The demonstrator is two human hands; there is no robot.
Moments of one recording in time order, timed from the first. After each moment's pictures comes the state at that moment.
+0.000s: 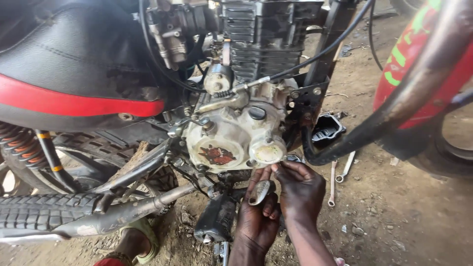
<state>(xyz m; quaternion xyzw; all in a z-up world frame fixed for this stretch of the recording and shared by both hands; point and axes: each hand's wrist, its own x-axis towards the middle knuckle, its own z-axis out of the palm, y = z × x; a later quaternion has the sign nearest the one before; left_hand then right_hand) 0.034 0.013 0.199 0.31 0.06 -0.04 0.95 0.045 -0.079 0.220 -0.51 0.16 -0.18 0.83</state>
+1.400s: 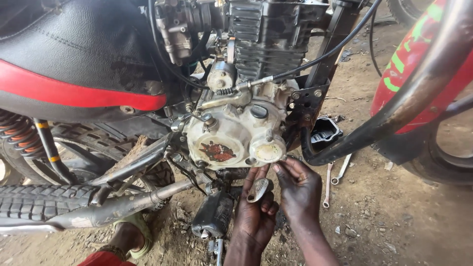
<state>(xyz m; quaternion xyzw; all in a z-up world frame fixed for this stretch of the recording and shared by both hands) 0.033 0.011 0.200 0.37 0.10 -0.02 0.92 0.054 -0.088 0.196 -0.52 -0.03 -0.21 0.83</state>
